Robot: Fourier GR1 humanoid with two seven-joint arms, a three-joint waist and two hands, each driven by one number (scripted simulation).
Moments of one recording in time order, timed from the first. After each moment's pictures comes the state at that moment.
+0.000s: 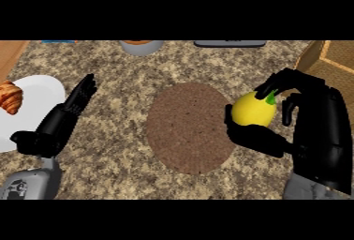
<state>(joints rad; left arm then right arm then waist) -0.17 0.18 0.07 -1.59 -0.06 -0.23 0.03 -0.45 -0.02 0.23 -2.09 1.01 0.02 0.97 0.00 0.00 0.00</state>
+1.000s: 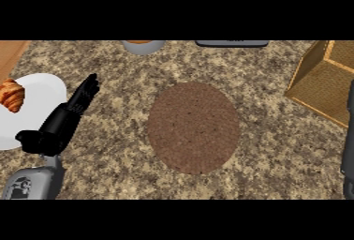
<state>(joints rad) -0.18 0.18 0.07 -1.57 -0.07 -0.24 0.01 -0.85 -0.28 -0.26 -1.59 0.97 -0.09 0.84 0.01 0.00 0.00</state>
